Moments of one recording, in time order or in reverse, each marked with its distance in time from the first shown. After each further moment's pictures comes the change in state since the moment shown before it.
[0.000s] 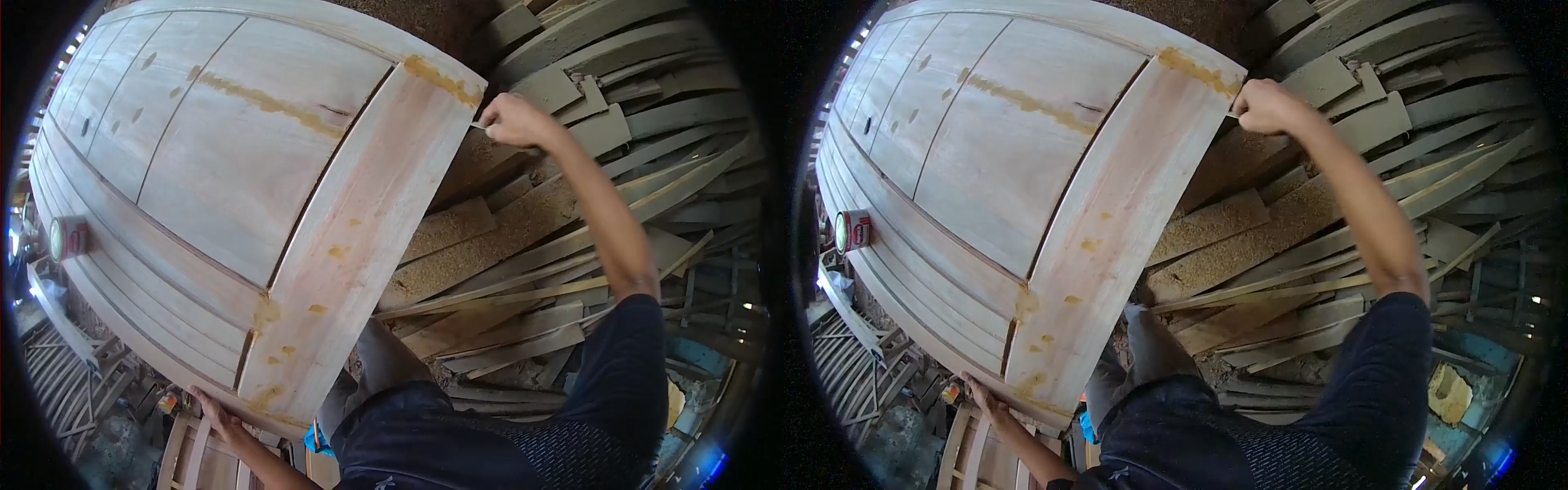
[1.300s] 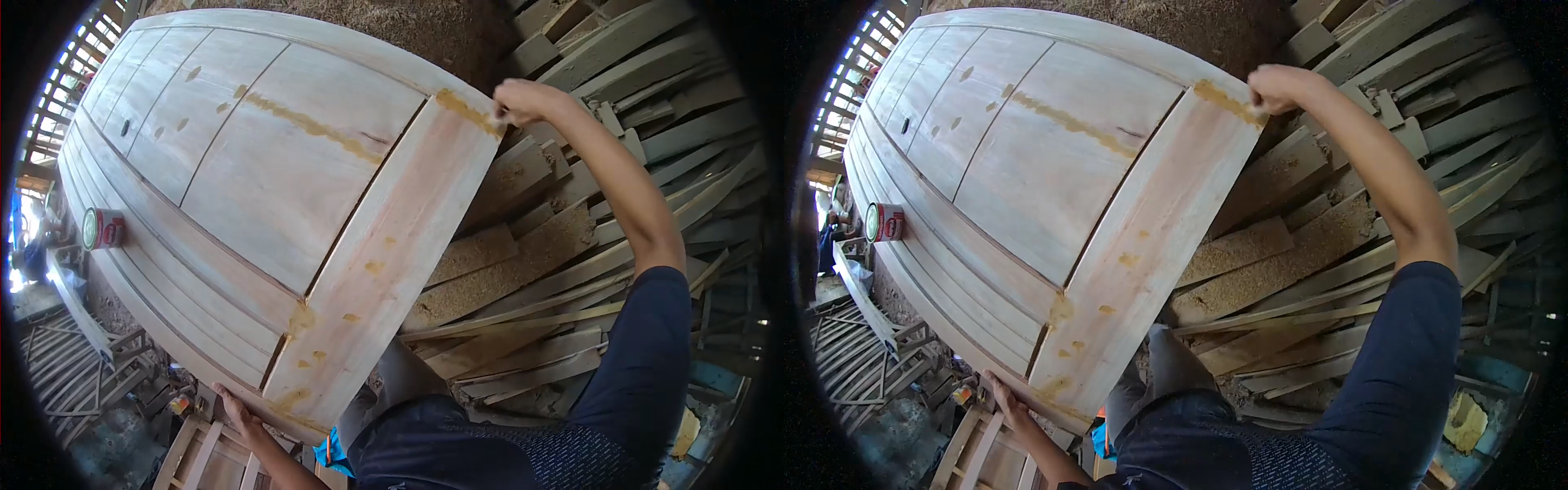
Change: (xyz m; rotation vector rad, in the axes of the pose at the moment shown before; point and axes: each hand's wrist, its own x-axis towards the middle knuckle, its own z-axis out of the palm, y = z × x) left_hand 0.015 -0.011 -0.001 -0.066 -0.136 0.012; right_hand 0.070 -0.010 -0.065 -0.455 -0.272 -0.224
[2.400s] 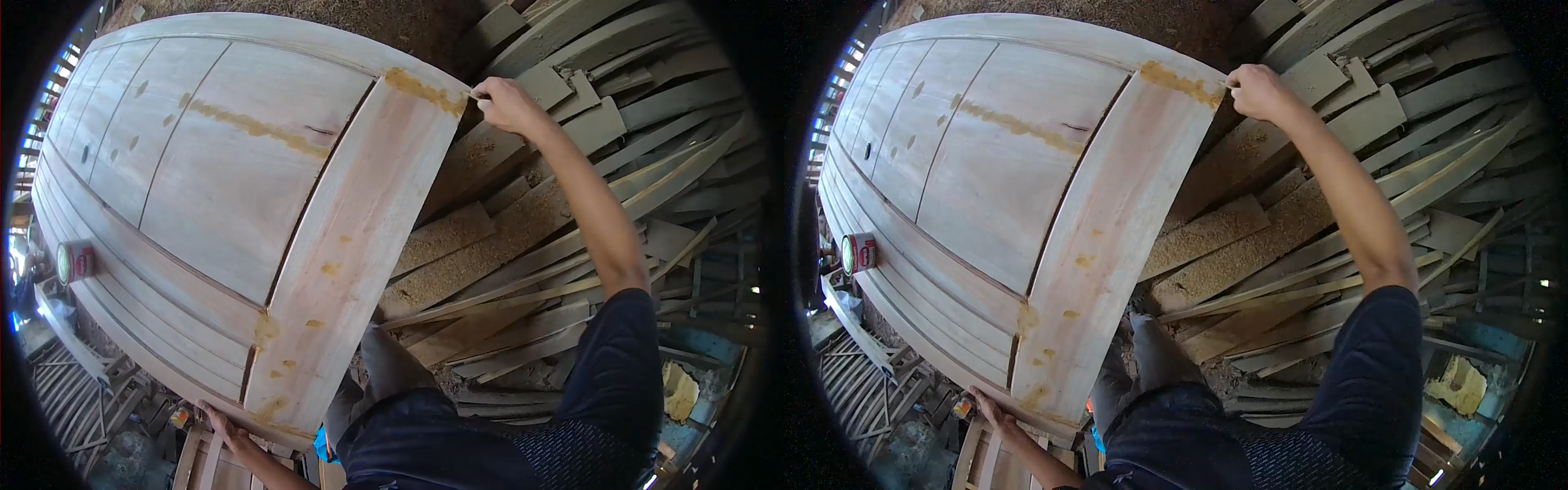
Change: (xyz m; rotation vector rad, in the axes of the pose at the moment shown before) left_hand -0.036 0.025 0.031 0.115 0.160 0.011; right_hand -0.037 -0.004 0.092 0.481 0.551 0.241
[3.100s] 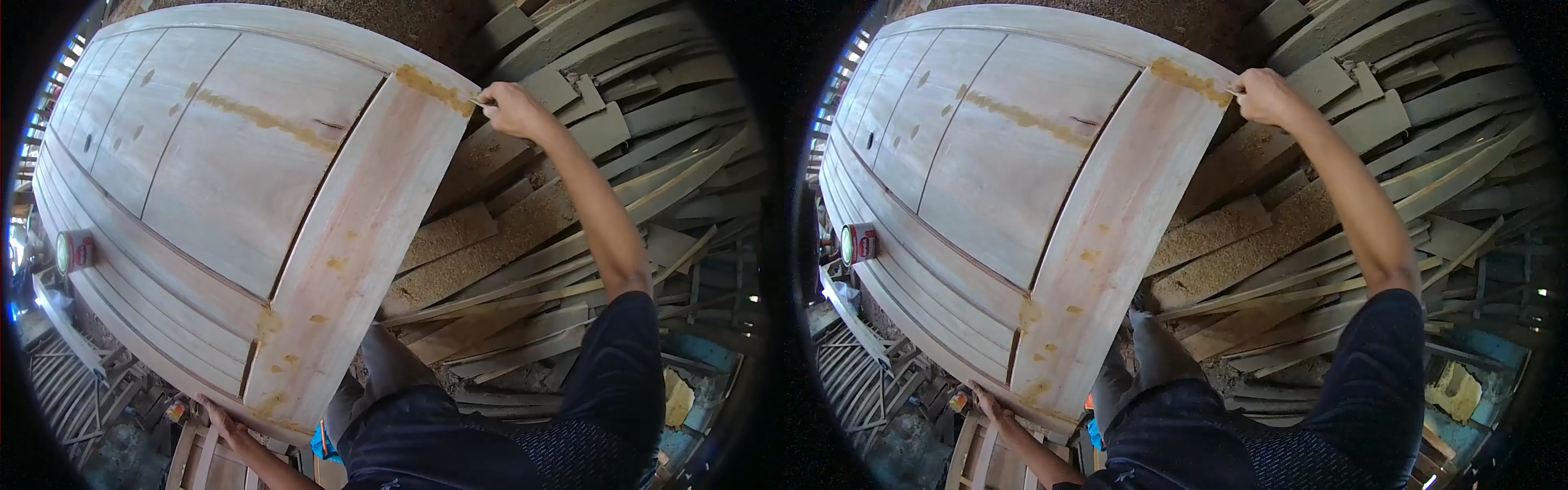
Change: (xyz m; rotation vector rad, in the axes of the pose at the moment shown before) left_hand 0.011 -0.010 -0.007 -0.007 -0.003 0.016; right_hand 0.002 -0.015 -0.008 0.019 -0.082 0.017
